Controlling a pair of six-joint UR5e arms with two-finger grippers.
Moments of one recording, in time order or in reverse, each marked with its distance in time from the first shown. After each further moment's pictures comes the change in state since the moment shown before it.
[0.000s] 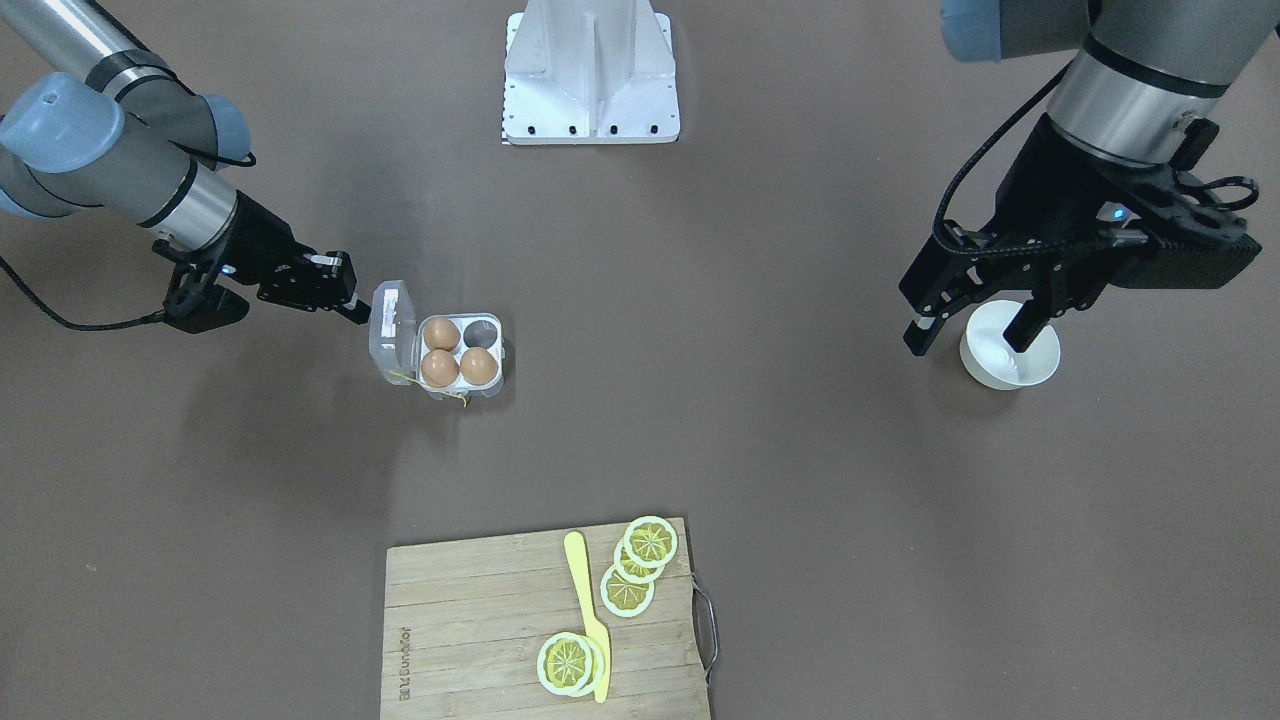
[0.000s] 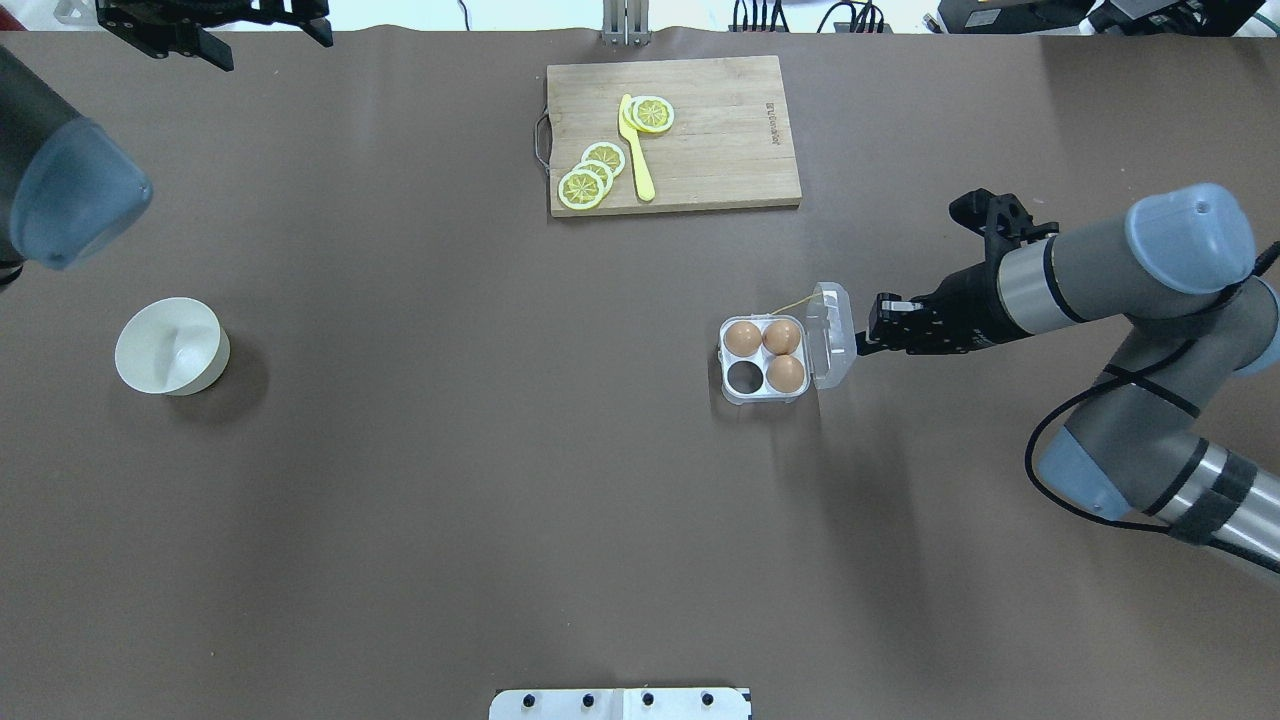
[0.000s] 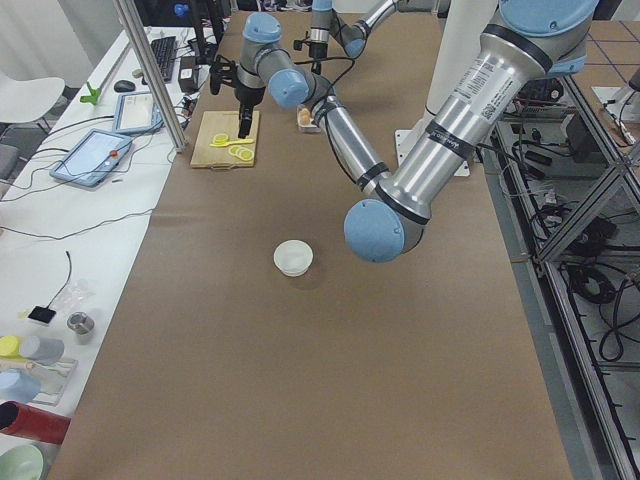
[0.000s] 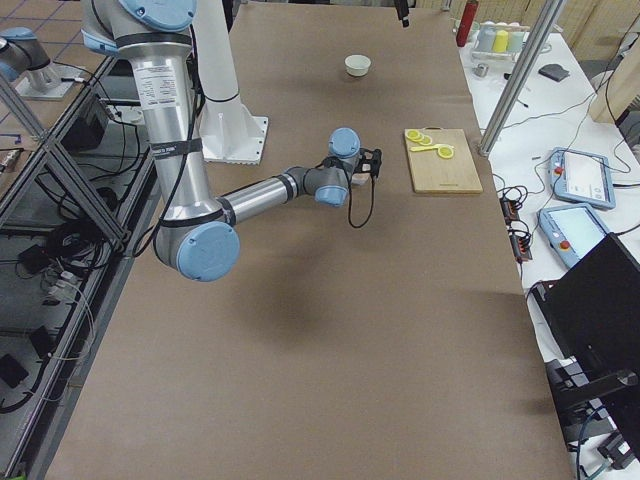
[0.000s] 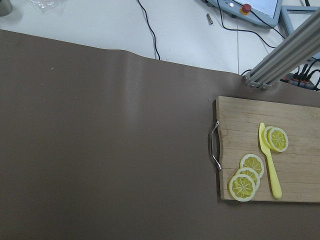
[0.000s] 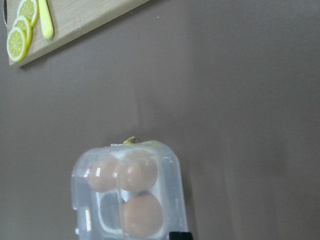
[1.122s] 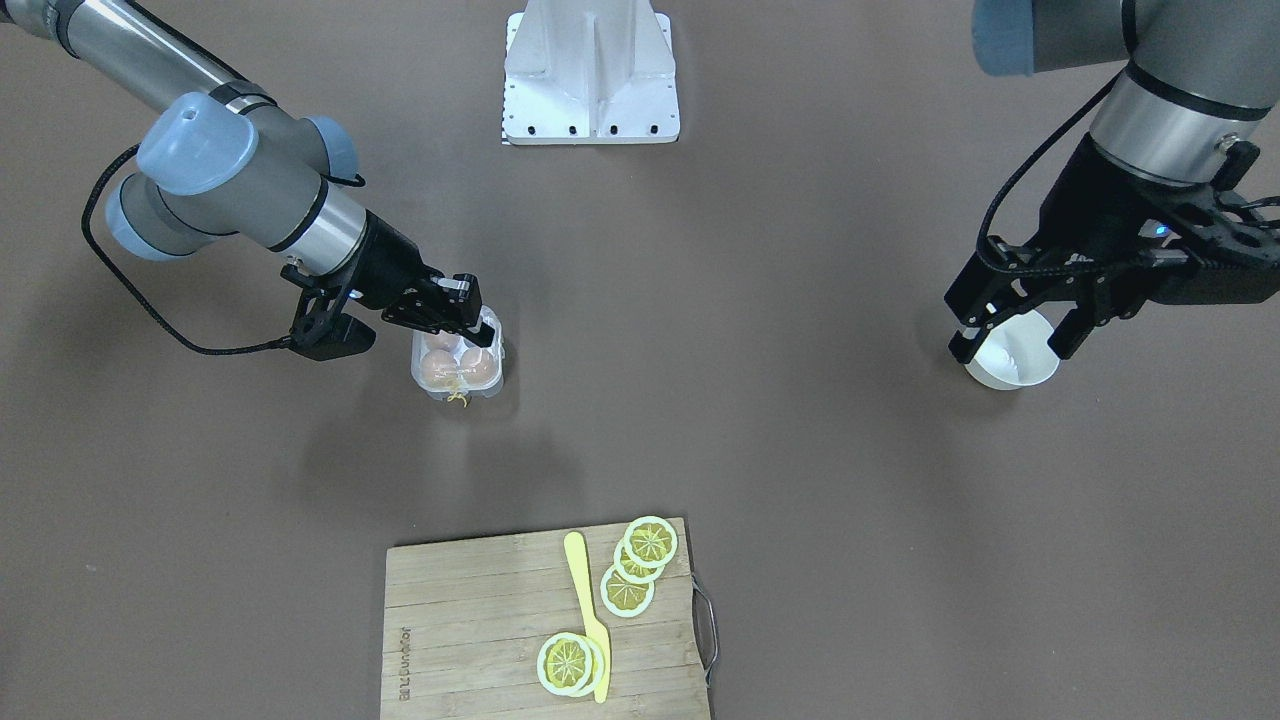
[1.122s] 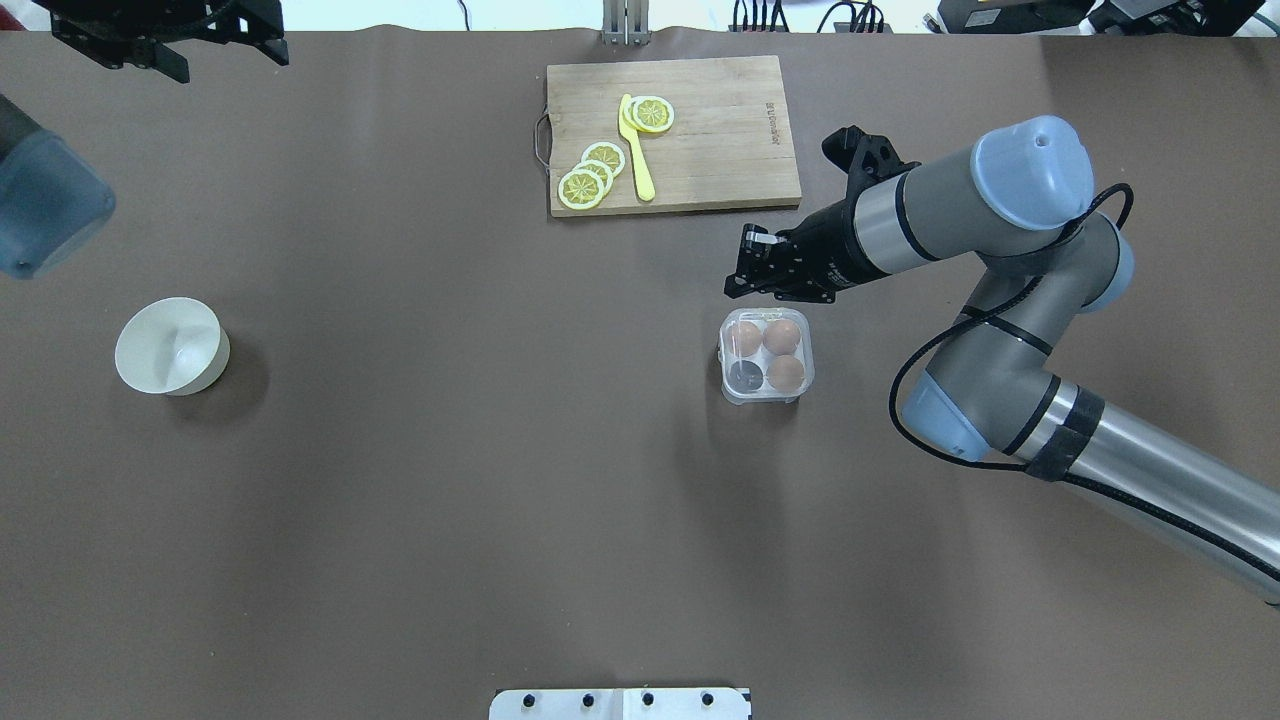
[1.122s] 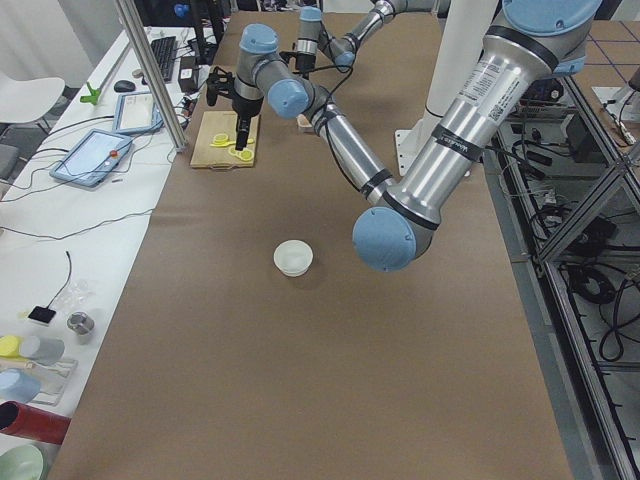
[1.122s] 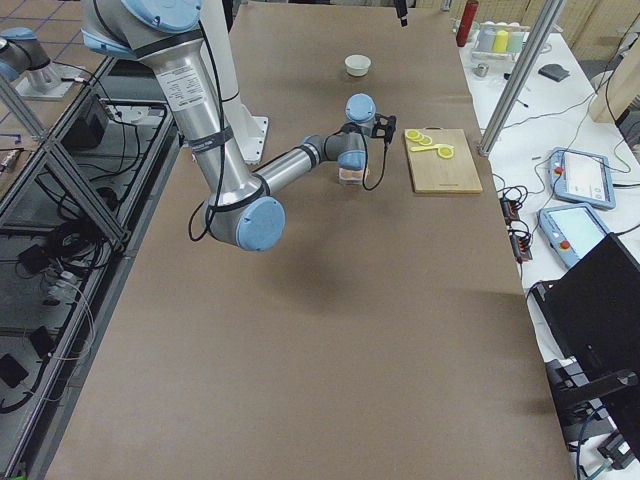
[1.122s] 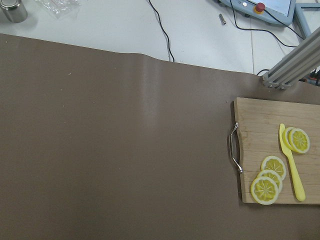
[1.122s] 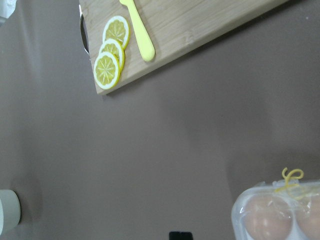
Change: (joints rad) left arm -0.023 0.081 -0.009 -0.006 -0.001 0.098; right arm -0.013 0.251 -0.082 -0.064 -0.040 0.161
